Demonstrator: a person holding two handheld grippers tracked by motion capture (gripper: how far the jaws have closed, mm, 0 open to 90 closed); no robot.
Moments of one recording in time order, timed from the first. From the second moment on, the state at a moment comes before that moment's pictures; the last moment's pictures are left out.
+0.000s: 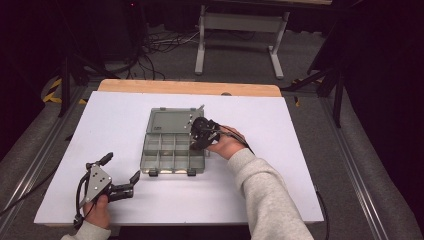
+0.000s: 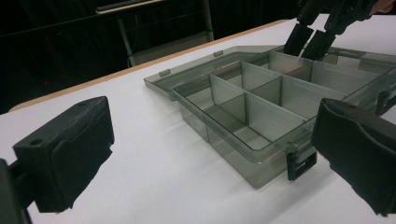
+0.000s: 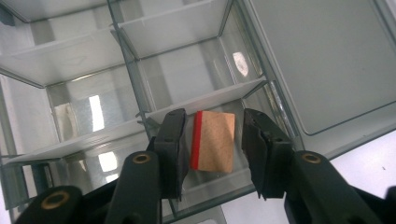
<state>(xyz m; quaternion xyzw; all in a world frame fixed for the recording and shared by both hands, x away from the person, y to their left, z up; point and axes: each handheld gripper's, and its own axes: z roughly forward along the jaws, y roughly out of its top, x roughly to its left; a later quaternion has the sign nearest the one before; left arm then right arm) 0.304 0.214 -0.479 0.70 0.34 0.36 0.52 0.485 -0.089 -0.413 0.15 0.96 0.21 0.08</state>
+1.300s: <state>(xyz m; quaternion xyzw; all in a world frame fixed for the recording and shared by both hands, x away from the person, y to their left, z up) 0.305 0.214 -0.479 0.70 0.35 0.36 0.52 0.431 -0.127 -0.352 0.16 0.91 0.35 0.12</state>
